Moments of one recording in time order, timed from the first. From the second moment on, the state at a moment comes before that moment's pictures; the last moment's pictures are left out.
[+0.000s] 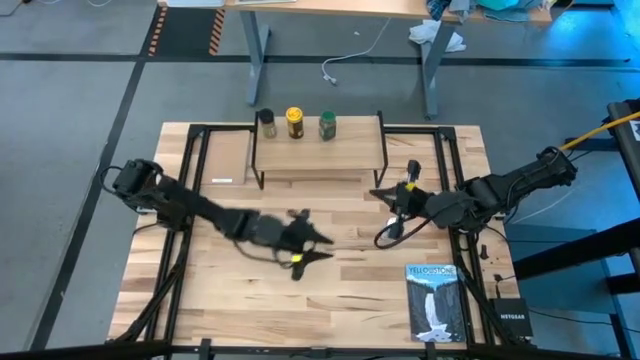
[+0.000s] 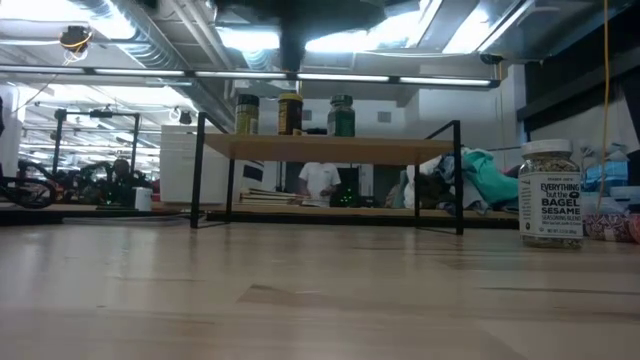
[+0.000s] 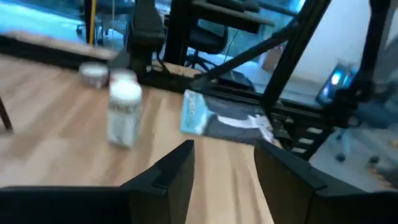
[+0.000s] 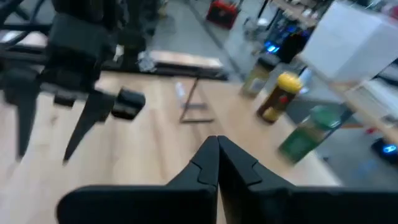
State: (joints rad) left arm -0.32 1.61 0.90 0.53 -0.21 -0.30; right arm 0.44 1.08 1.10 -0.49 0.73 0.05
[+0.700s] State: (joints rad) left arm -0.77 1.65 0.75 0.74 -1.02 -0.41; right arm 0.60 1.14 1.17 -1.16 0.59 0.82
